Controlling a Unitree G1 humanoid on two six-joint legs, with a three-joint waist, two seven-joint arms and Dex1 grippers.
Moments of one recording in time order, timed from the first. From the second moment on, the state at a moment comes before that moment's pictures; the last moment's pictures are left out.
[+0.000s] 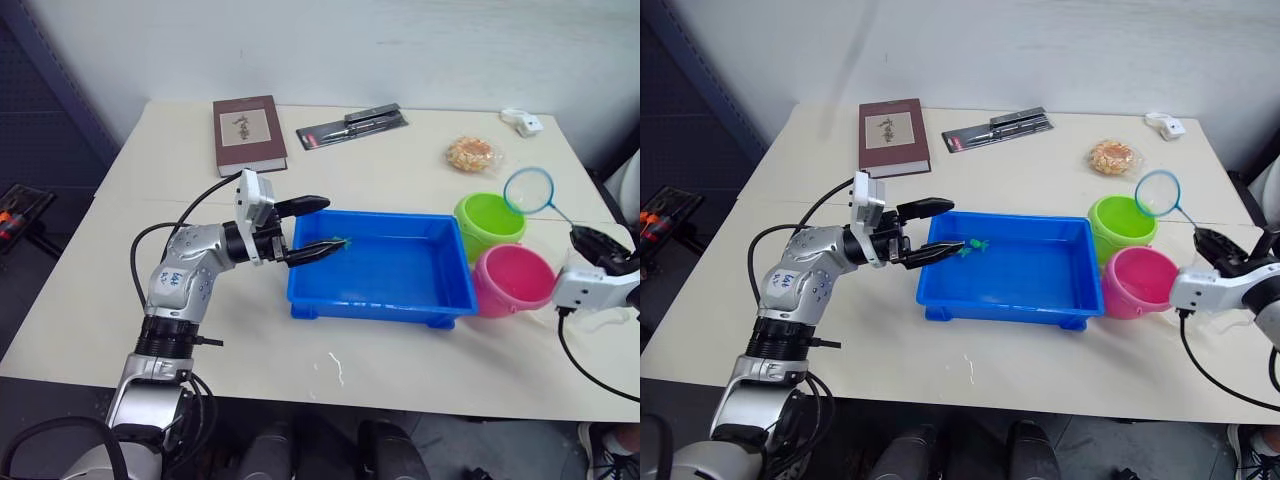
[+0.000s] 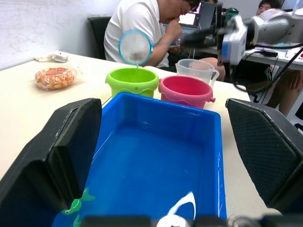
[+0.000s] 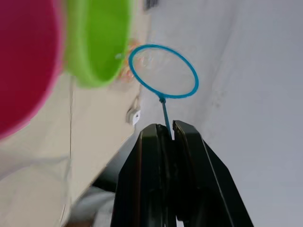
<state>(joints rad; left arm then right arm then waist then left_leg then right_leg) -0.65 0.38 0.00 0.16 -0.46 0.31 -1.05 0.02 -1.06 -0.34 0.09 -0.38 -0.41 0.23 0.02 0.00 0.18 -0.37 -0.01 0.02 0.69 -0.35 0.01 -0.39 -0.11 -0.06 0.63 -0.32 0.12</state>
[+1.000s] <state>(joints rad) -0.50 0.63 0.08 0.12 -0.44 0.32 -1.06 -0.32 -0.80 0.19 -0.26 0.15 0.48 0.72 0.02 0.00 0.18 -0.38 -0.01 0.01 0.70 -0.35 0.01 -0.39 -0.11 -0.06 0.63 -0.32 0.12</state>
